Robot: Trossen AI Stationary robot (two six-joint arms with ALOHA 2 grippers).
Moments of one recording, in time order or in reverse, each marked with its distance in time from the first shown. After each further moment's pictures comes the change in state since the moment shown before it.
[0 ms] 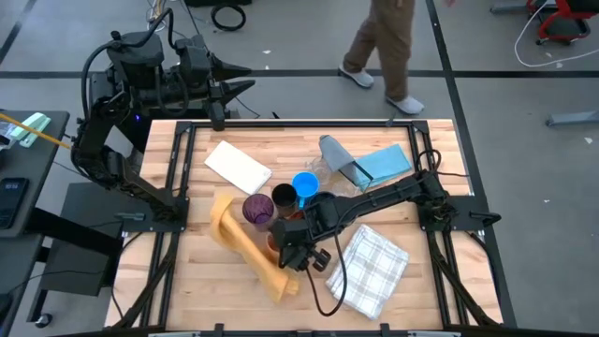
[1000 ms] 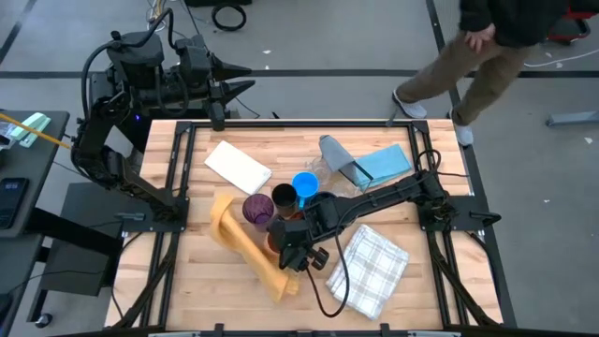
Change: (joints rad) left arm 0.000 0.000 0.000 0.000 0.000 0.000; right arm 0.001 0.000 0.000 0.023 0.049 -0.055
